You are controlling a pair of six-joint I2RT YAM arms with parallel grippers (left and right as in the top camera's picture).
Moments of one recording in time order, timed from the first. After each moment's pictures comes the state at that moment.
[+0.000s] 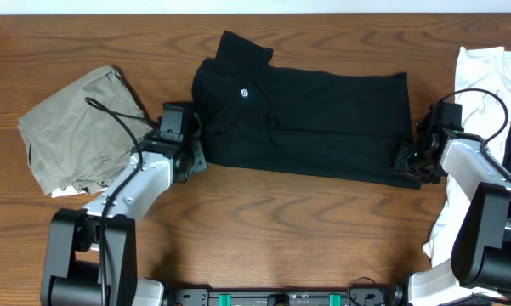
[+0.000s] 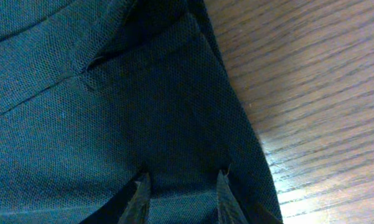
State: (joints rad) left arm -0.18 1.61 0.82 -0.47 -0.05 -0.44; right arm -0.20 1.73 0.92 -0.60 -0.05 0.23
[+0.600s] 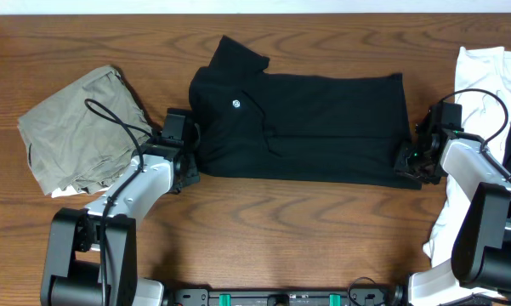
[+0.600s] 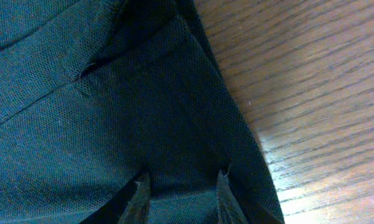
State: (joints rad) left arm -0.18 1.61 0.81 -0.60 -0.21 -0.43; right arm -0.20 1.73 0.92 -0.60 -0.04 0.23
